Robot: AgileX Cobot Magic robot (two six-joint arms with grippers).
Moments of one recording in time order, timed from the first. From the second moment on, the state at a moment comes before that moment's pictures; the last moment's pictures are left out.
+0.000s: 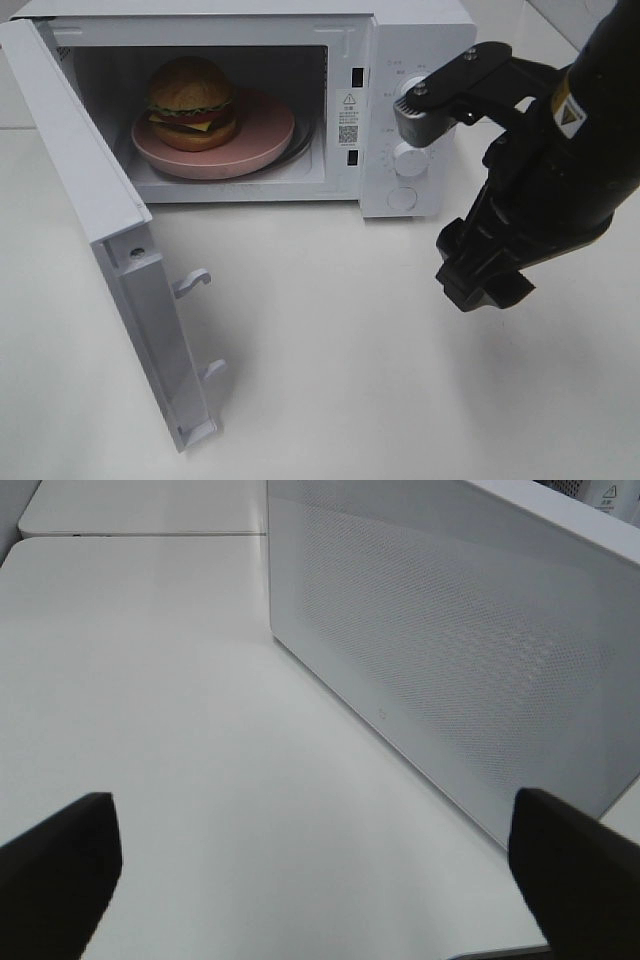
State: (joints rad) left arm 0.01 0.00 -0.51 -0.17 1.07 0.10; right arm 0.70 1.38 -0.99 -0.20 0.93 0.09
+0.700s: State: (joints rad) left arm 0.01 0.00 -0.51 -0.17 1.07 0.10; right arm 0.43 1.16 -0.99 -0.15 0.99 0.14
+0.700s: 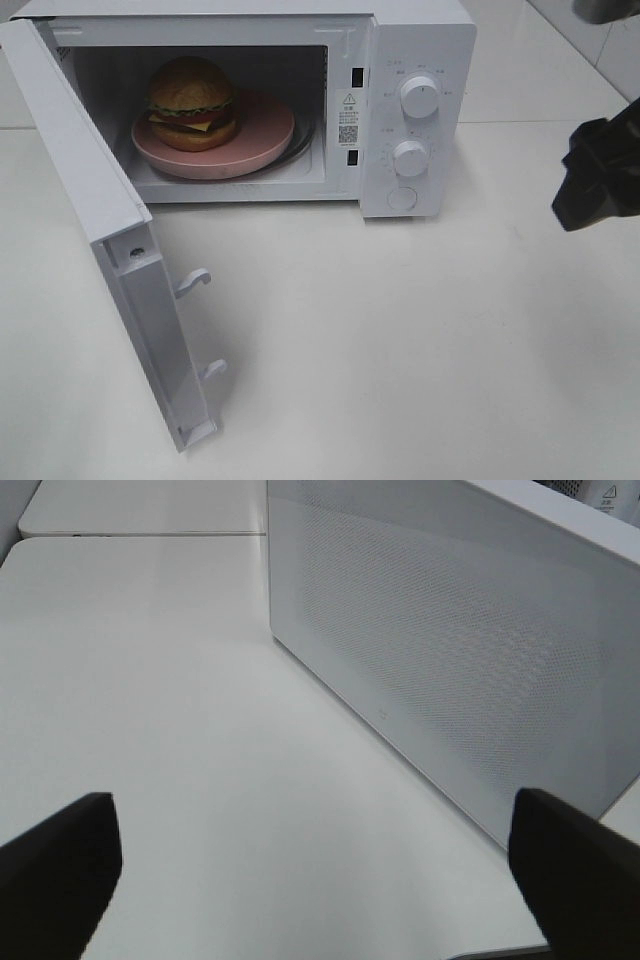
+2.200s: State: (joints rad) left arm 0.01 0.00 -0.51 -0.17 1.07 0.10; right arm 0.17 0.29 -0.53 -0.14 0.97 0.21
